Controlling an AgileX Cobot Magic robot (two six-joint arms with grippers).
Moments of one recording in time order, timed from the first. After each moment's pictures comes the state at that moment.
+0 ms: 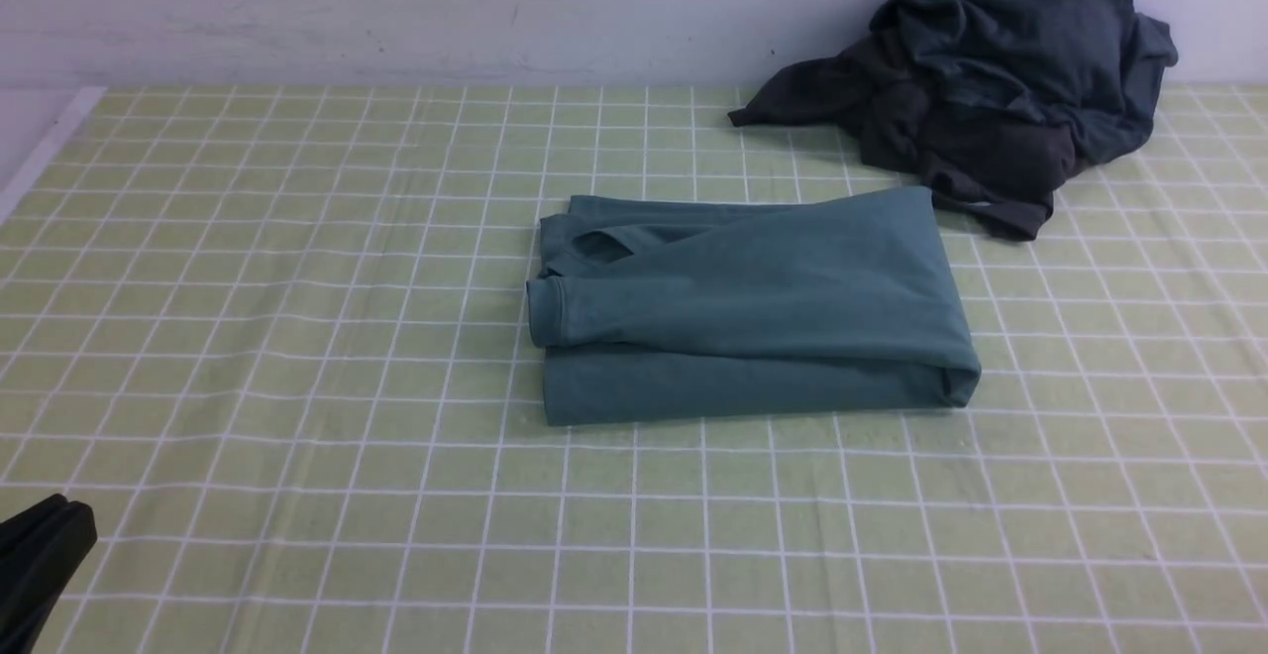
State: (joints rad) right arm -0.01 -0.01 0.02 -0.06 0.35 0.04; left arm -0.05 0.14 -0.30 -0.58 0.44 0.71
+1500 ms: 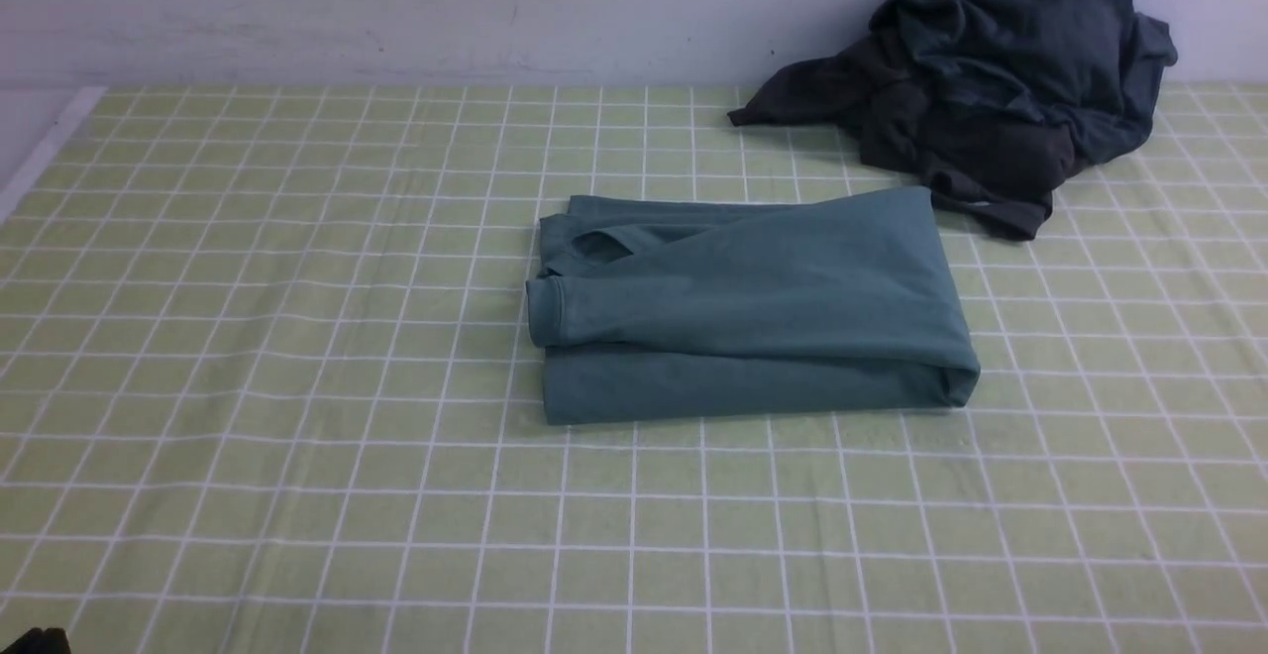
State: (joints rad) right arm -0.01 -0.01 0.02 -0.05 0.36 0.03; left arm 0.01 -0.01 0.03 -0.11 0.35 0.10
